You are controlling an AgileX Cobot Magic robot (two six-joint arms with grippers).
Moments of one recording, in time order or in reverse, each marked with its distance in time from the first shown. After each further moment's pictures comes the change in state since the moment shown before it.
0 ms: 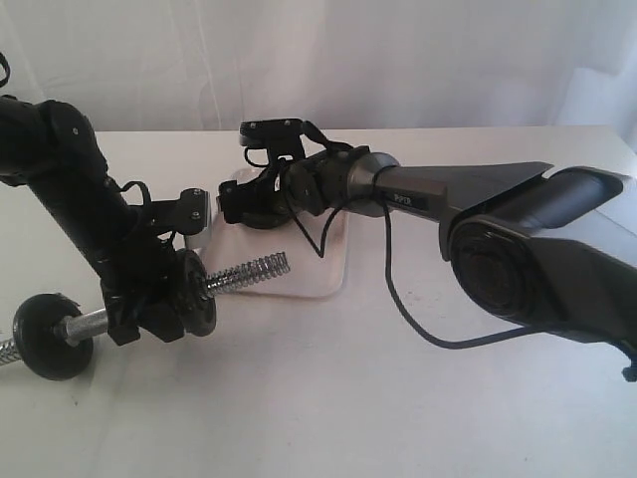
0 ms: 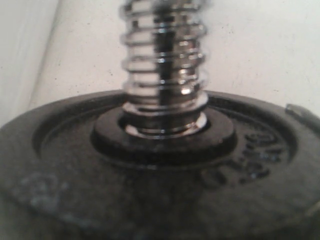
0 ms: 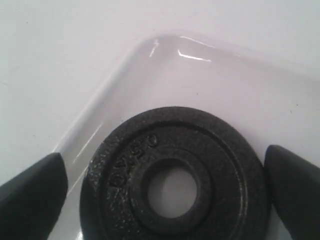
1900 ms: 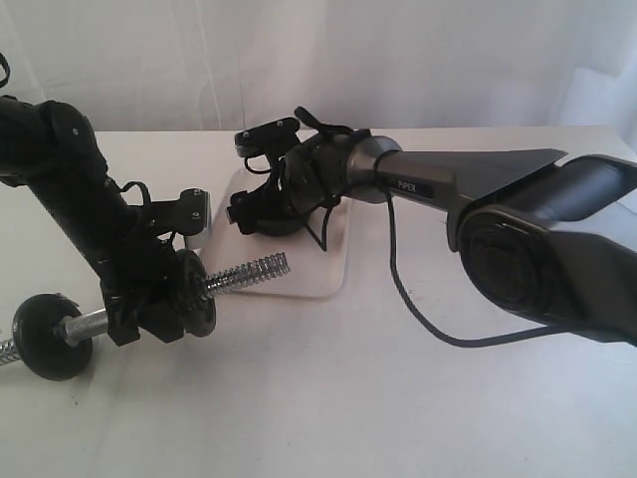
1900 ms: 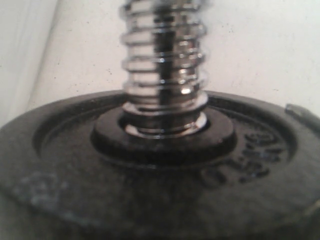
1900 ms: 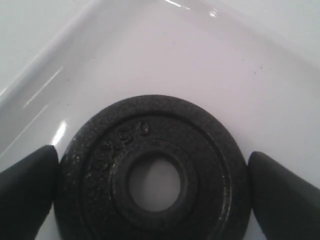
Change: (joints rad) left arm 0.000 0.000 0.002 0.000 0.000 0.000; right arm 0.006 -0.056 0.000 -0.129 0.223 0.015
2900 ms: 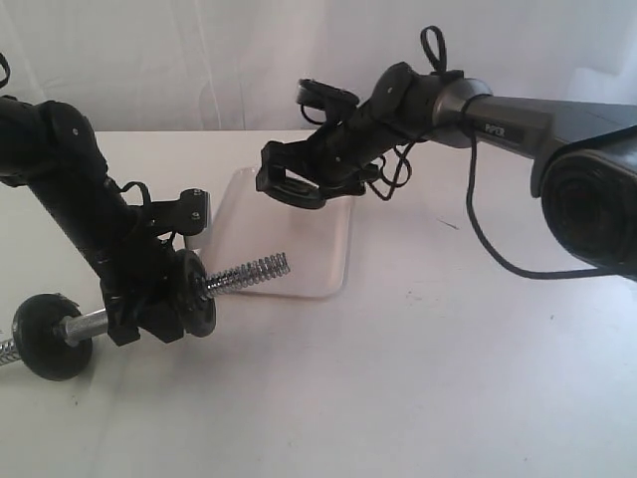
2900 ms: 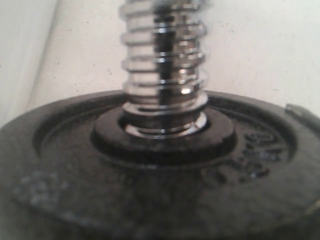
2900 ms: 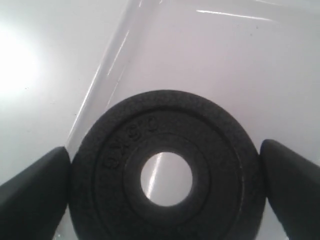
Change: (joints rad) left arm 0.000 0.000 0.000 0.000 0.000 0.000; right arm -0.195 -0.085 0.000 0.853 0.256 -0.556
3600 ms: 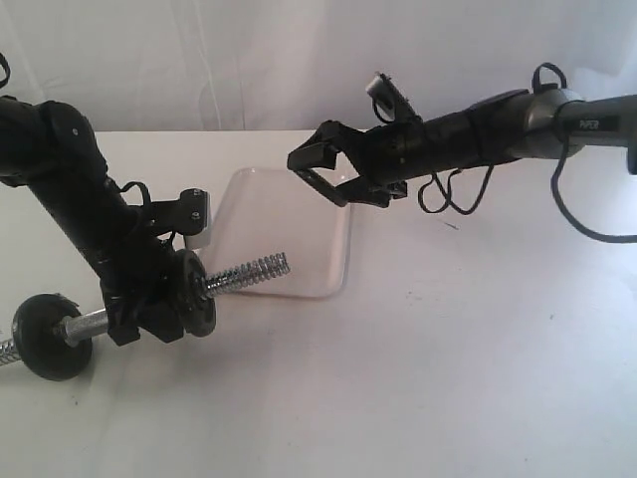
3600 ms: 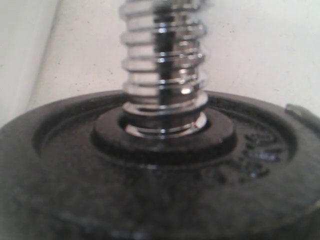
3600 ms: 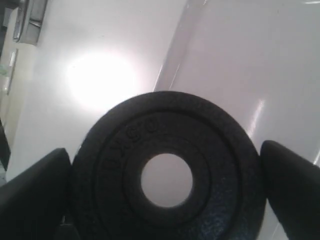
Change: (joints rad) left arm 0.000 0.000 0.000 0.000 -0.002 -0.002; right arm -0.182 -0.111 0.331 0.706 0.186 -0.578
